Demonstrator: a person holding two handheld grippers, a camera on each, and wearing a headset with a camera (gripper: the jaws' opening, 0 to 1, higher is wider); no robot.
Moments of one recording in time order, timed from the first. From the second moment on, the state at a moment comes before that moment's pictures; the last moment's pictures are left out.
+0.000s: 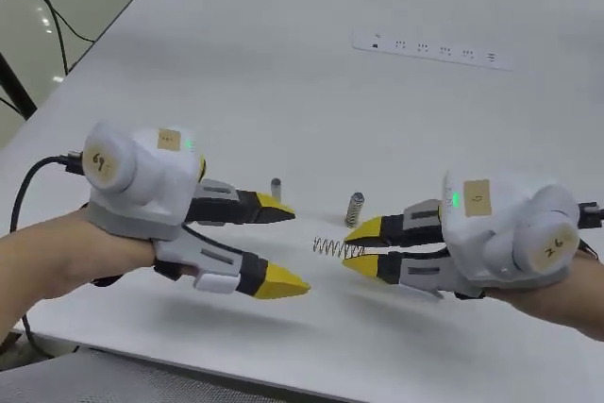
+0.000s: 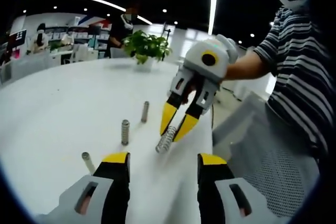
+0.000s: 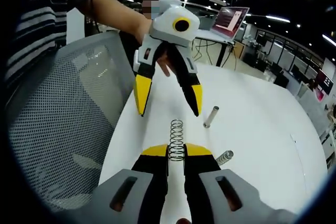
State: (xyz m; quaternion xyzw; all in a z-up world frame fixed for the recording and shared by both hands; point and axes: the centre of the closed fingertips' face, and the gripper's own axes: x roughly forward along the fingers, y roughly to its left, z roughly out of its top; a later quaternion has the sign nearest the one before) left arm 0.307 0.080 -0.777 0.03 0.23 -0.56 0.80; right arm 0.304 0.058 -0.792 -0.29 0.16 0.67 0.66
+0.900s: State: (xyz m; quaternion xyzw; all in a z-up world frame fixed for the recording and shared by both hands) left arm 0.306 0.047 -0.770 0.03 0.20 -0.61 0.77; right arm 0.299 0.053 -0.776 -0.25 0.16 0.68 0.67
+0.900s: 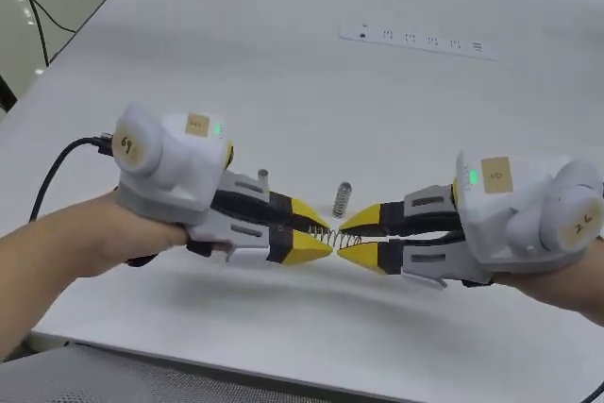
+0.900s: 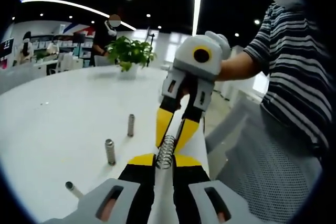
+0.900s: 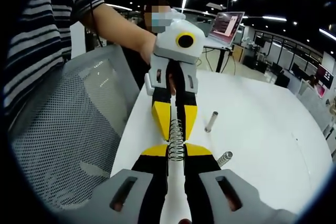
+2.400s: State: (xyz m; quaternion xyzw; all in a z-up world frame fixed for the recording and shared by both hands) left arm 0.303 0.046 -0.779 0.07 0.21 -0.62 0.75; right arm 0.298 0.064 -0.744 -0.27 0.15 0.69 0.66
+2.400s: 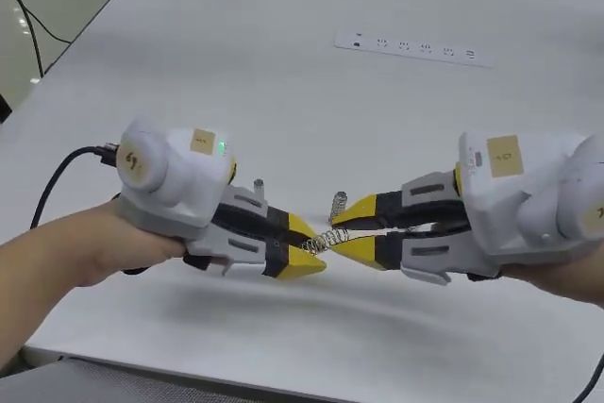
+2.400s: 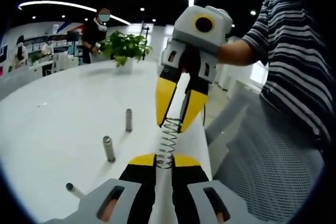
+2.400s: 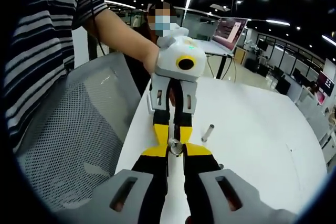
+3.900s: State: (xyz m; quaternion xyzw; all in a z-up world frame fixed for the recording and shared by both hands) left arm 0.306 0.050 -0.778 0.06 0.23 -0.60 0.77; right arm 0.294 0.088 -0.740 -0.32 0.11 0.69 0.64
